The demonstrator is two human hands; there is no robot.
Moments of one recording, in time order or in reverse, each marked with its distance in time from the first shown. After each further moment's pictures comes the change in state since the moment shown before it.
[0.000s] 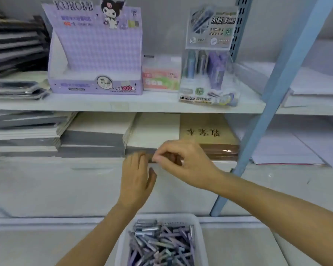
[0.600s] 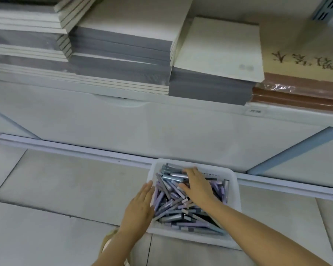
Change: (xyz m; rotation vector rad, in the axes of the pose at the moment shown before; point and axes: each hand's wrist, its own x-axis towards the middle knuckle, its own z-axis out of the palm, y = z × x) left_hand -0.263 -0.081 0.042 0.071 -0.879 -0.474; right_hand -0.188 0.178 0.261 -0.259 -0.519 0.778
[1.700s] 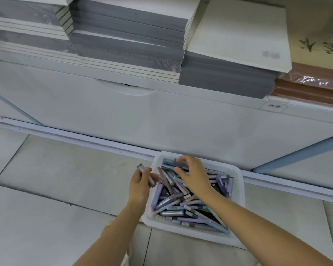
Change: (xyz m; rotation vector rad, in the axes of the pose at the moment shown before) left_hand 0.044 0.013 -0.012 -1.418 0.360 -0.689; right_hand 0.018 -0.020 -0.004 0.234 0.145 -0.089
